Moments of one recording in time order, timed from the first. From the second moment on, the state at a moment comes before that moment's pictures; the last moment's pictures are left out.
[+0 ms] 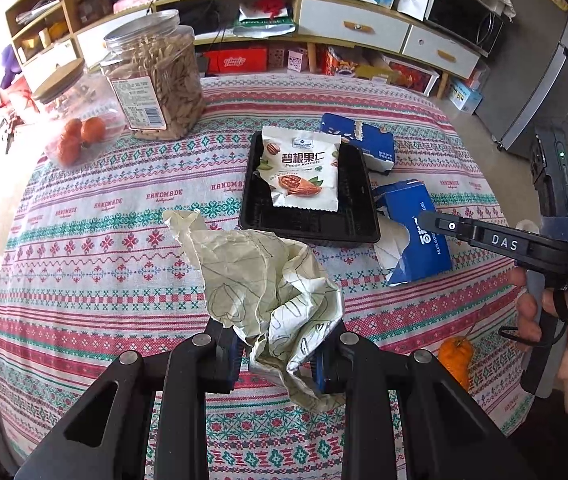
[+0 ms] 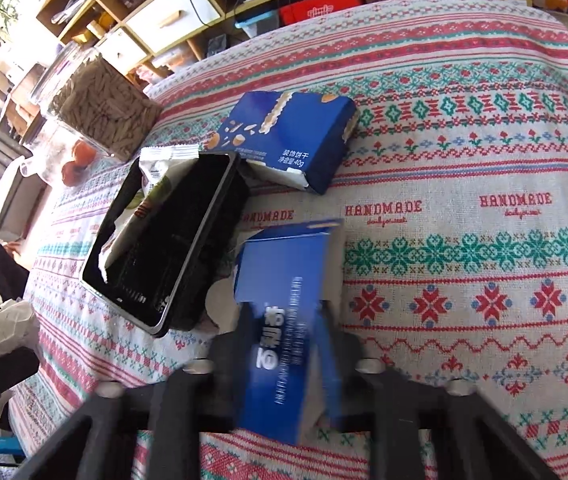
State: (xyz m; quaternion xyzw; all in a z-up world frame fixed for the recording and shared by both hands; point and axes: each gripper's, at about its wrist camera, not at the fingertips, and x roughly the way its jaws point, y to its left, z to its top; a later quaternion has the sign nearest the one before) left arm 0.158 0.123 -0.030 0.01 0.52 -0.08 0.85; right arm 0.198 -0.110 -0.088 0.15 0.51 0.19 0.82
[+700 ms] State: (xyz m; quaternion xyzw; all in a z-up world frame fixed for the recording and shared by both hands) left arm 0.137 0.055 -0.016 0.03 0.50 -0.13 0.85; right arm 0.137 -0.180 -0.044 0.12 0.51 0.12 0.85
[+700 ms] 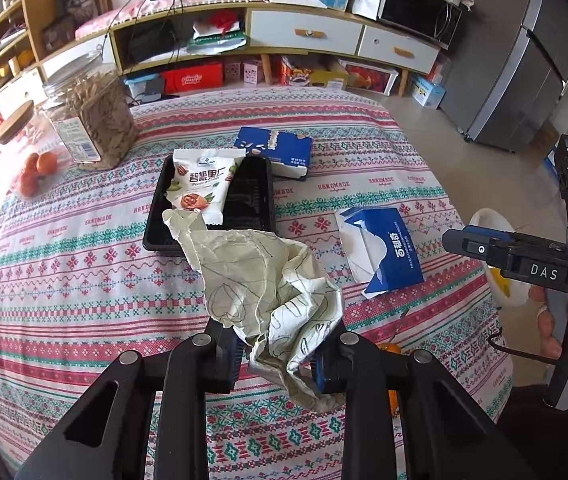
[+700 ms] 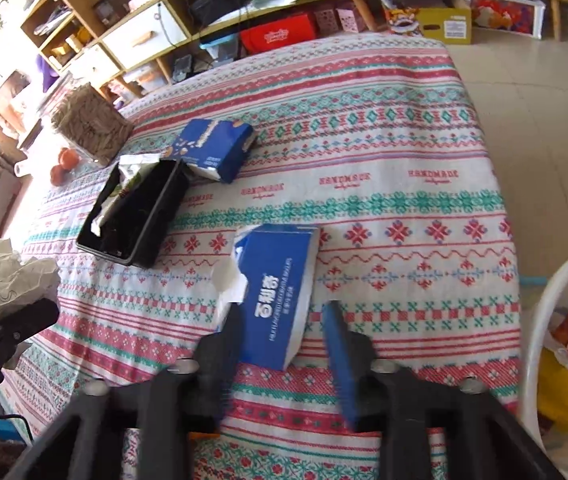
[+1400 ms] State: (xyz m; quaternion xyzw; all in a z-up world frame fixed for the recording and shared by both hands) left arm 0.142 0.071 -0.022 0.04 0.51 -0.12 0.85; right arm 0.169 -0.151 -0.074 0.06 0.53 0.10 0.84
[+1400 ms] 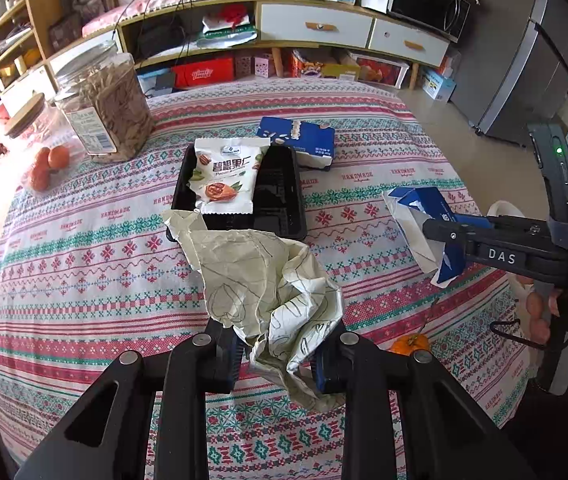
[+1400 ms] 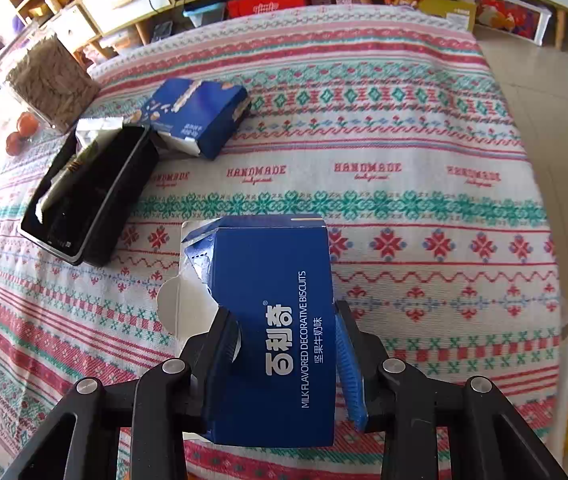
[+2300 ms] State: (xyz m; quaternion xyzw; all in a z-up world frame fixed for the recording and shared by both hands) left arm 0.109 -0.126 -0.017 0.11 0.47 -0.27 0.83; right arm 0.044 -0.365 -0.005 0.14 0.47 -0.03 0.87
